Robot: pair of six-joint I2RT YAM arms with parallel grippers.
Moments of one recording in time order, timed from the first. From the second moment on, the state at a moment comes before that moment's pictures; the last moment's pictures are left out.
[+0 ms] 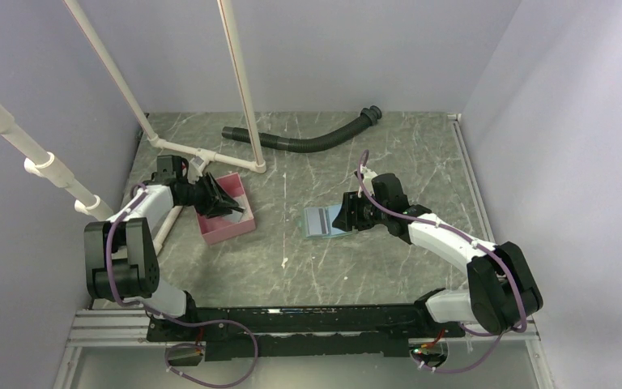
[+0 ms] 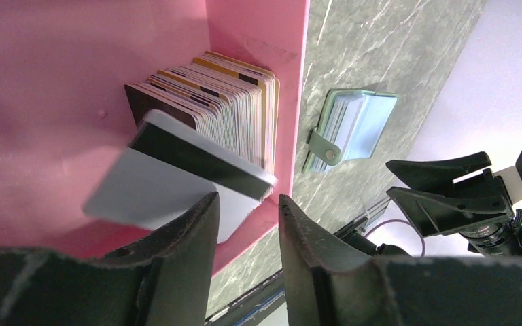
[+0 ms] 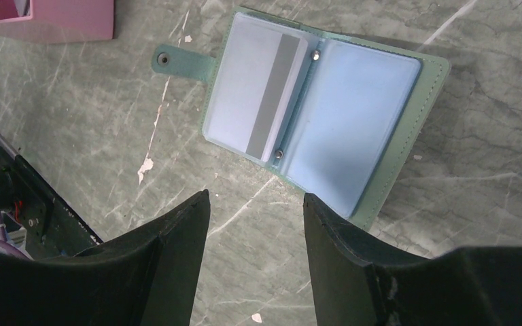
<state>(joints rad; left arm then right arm) 0.10 1.51 0.89 -0.44 0.68 -0.52 0.45 1.31 0.66 -0.09 -0.38 0.37</state>
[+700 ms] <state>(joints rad) 0.10 1.50 0.92 -0.56 0.55 -0.46 0.45 1.31 0.66 -0.09 -0.38 0.37</state>
